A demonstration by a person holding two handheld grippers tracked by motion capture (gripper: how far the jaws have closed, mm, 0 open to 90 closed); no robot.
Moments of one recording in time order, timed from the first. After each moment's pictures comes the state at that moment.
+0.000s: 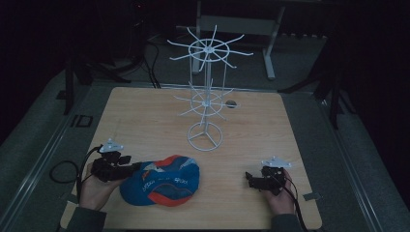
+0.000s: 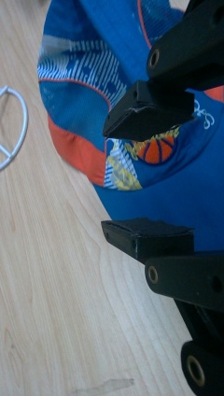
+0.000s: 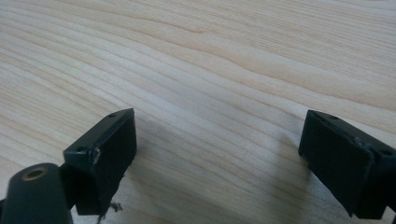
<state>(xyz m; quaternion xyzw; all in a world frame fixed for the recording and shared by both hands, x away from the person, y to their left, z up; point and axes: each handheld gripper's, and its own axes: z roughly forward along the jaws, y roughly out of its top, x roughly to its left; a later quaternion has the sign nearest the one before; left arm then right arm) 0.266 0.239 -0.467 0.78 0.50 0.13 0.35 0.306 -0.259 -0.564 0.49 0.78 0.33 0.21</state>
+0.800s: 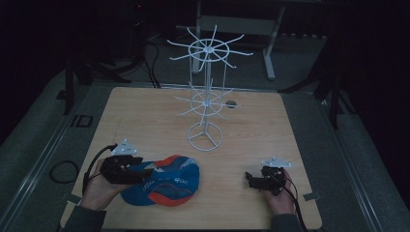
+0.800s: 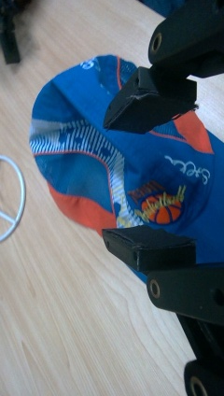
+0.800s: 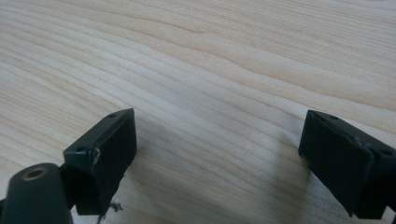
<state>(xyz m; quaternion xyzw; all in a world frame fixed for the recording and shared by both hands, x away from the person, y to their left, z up) 0.259 0.207 -0.448 0.84 0.40 0.10 0.35 0.306 -0.259 -0.564 0.49 0.78 0.33 0.21</state>
